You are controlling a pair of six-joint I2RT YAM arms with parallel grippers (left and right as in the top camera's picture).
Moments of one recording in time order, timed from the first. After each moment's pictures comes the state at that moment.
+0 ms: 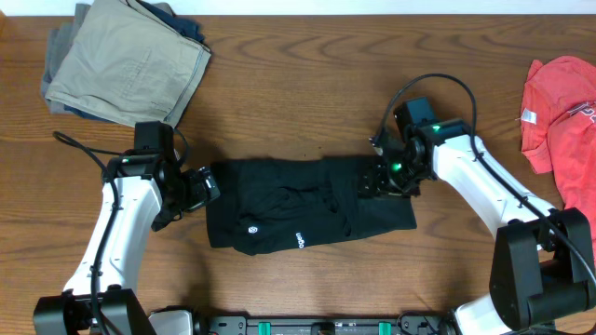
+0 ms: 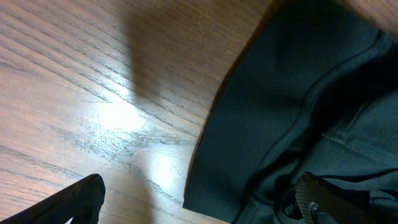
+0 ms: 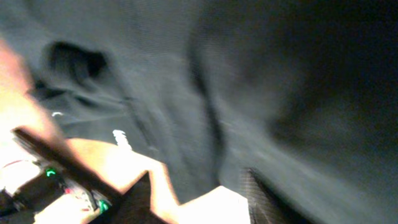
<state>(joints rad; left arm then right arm) 0.08 1.42 0.91 -0.94 0.10 -0.40 0.27 1.71 1.11 -0.94 -0.50 0.23</state>
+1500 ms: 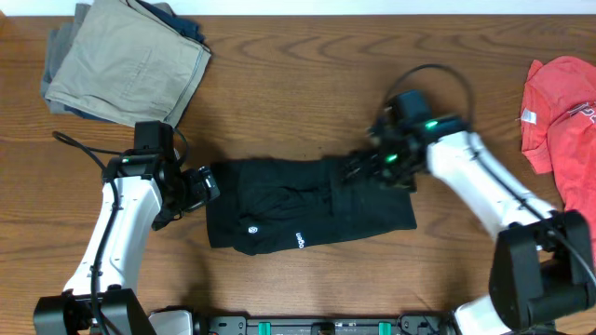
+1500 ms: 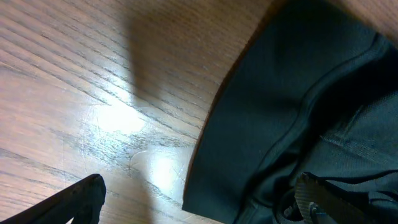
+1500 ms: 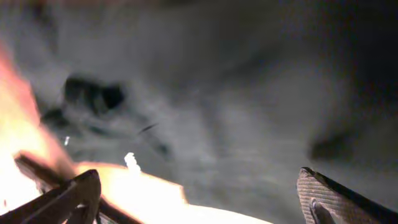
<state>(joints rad) 0.08 1.42 0.91 -0.93 0.10 -0.40 0.26 1.71 1.17 -0.90 -0.45 0.34</state>
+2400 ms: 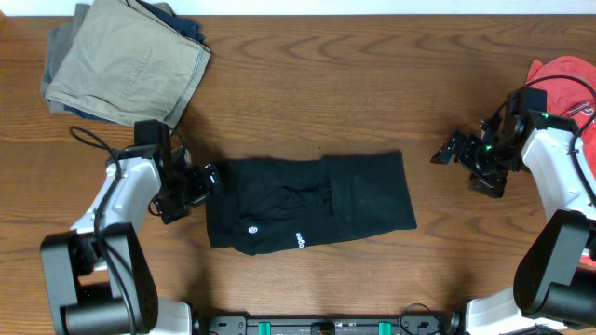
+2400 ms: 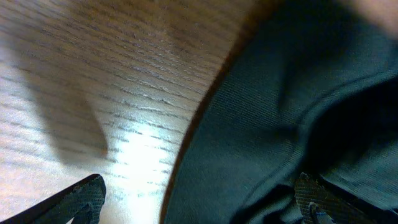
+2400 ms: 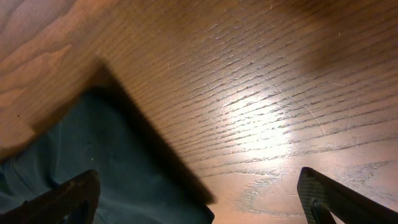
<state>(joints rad) 0.14 1.65 0.91 -0.80 0.28 -0.30 -0.22 1.71 1.18 -0.99 -0.32 0.33</state>
